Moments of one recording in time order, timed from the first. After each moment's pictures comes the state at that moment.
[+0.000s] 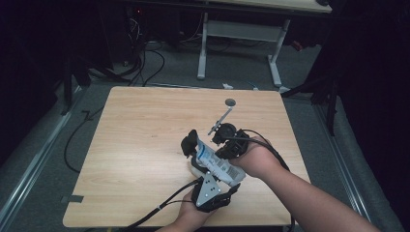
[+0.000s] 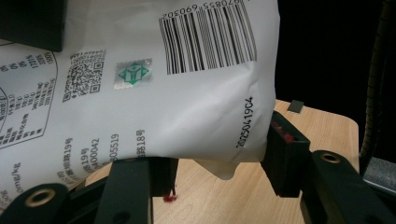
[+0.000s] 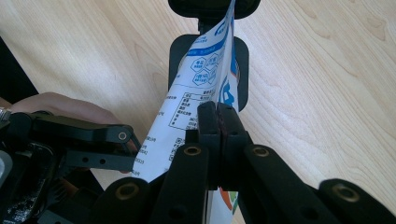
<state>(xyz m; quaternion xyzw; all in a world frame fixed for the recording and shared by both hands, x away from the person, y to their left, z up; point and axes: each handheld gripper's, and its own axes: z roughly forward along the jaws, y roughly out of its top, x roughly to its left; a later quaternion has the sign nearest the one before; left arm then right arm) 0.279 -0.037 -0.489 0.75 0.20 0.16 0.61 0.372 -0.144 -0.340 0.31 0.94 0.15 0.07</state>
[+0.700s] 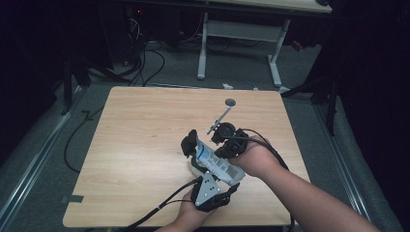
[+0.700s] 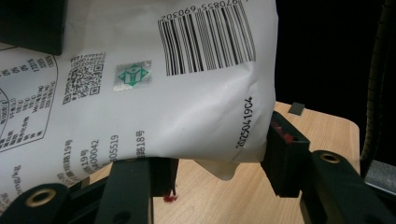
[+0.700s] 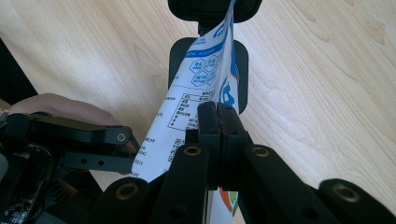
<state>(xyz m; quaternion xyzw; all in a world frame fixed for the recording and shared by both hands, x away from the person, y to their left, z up) 0.280 -0.035 -0.487 0.75 0.20 0.17 0.61 0.374 -0.142 -0.339 0.31 0.94 0.14 0.07</state>
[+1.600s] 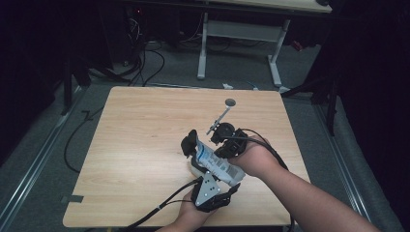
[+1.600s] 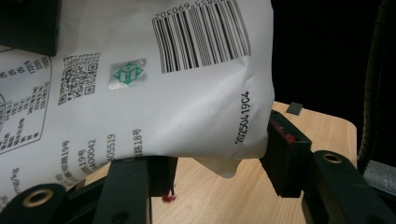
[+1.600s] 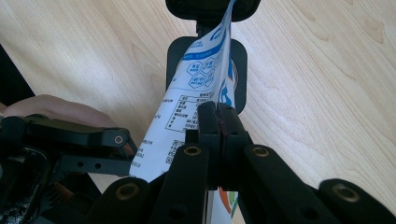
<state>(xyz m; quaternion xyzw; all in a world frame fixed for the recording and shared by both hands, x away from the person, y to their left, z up) 0.280 -0.036 -0.488 0.75 0.20 0.16 0.61 0.375 -0.141 -0.341 0.31 0.94 0.14 0.08</state>
